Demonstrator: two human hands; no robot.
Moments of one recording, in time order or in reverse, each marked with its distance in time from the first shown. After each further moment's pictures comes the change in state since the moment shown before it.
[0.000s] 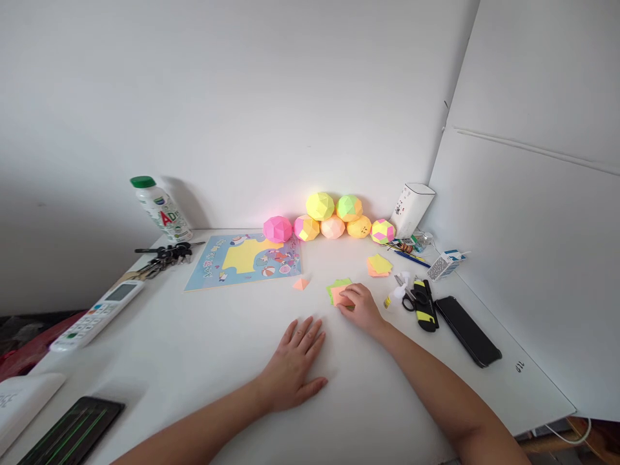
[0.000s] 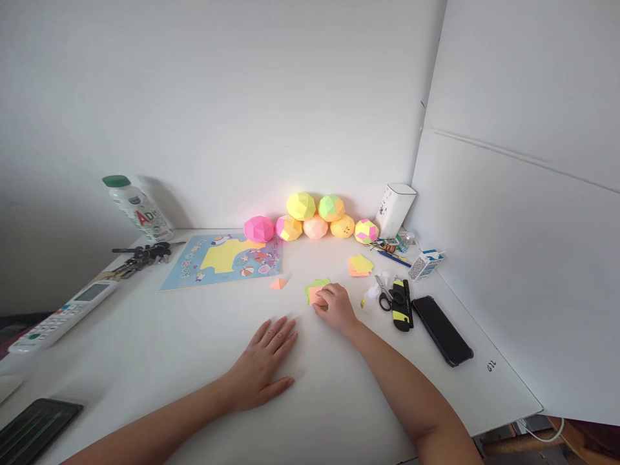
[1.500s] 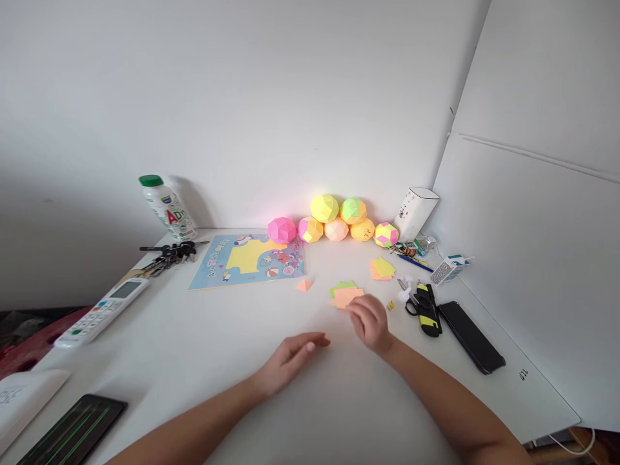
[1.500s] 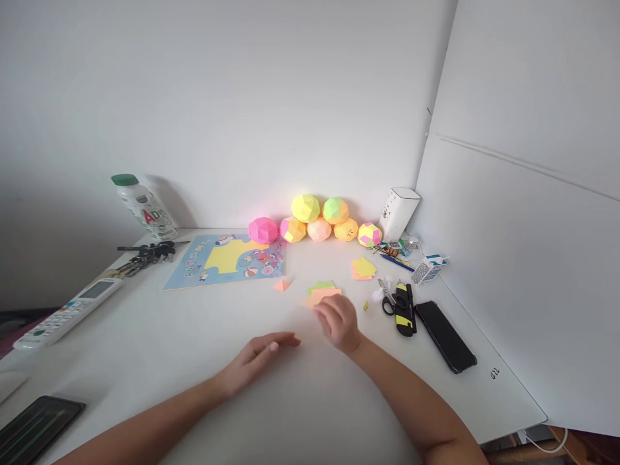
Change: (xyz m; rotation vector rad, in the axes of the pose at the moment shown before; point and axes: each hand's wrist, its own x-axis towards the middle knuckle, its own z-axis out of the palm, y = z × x) left_hand 0.006 -0.007 -0.018 -1.089 0.090 -0.272; right_hand -0.008 -0.045 -0.031 -0.022 0.207 -0.206
